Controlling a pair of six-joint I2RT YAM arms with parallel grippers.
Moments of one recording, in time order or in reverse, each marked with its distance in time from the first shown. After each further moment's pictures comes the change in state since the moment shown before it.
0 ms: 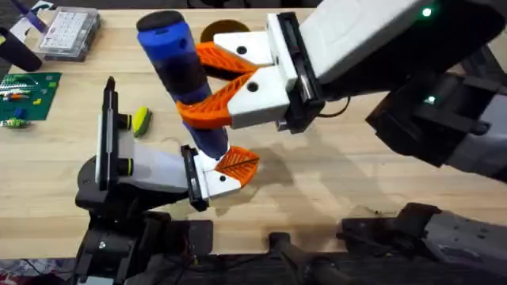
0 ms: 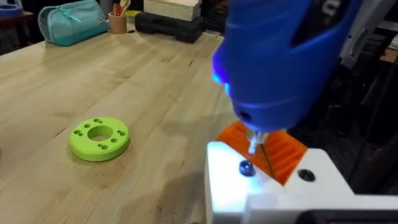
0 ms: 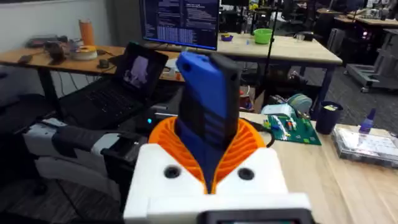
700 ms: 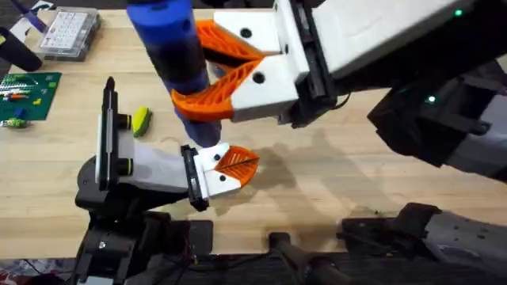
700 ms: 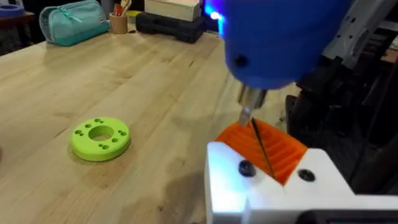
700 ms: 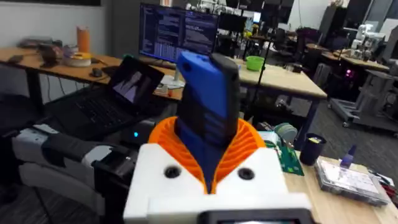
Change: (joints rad) left arm 0.000 0.000 0.000 0.000 -0.002 0.000; right arm 0.000 0.000 0.000 0.143 -0.001 0.001
